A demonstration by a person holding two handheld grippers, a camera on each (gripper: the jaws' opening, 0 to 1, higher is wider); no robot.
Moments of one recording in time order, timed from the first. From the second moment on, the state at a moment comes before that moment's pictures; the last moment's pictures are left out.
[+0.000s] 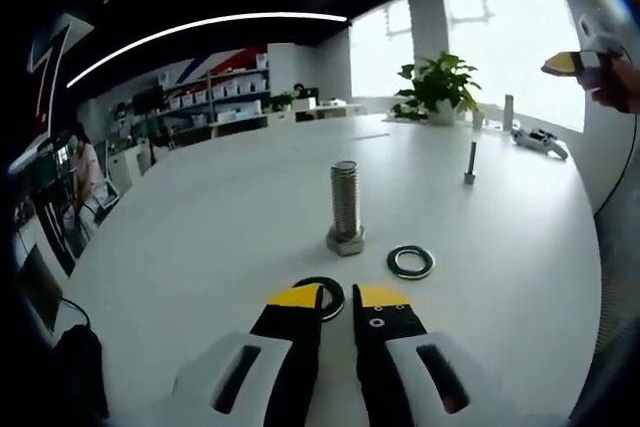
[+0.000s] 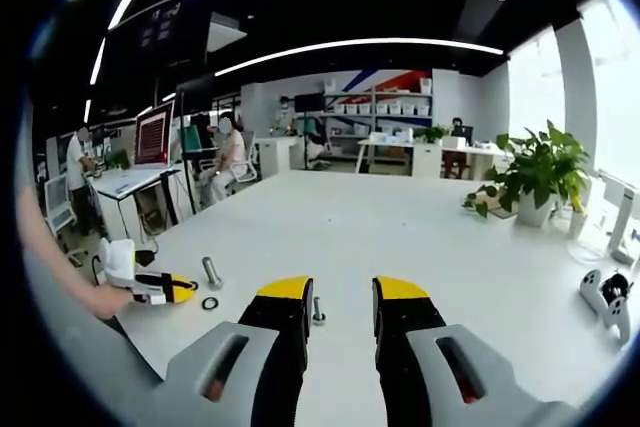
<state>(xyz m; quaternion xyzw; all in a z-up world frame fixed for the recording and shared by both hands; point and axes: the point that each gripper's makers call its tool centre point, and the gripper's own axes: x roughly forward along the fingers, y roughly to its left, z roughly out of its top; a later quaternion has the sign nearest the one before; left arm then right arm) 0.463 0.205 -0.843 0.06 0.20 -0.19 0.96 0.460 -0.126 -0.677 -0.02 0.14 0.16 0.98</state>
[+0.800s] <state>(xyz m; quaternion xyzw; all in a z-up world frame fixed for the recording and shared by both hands) 0.475 0.218 -0.852 0.03 0.18 -0.16 0.97 0.458 -0.124 -0.676 -0.02 0.14 0.16 0.98</state>
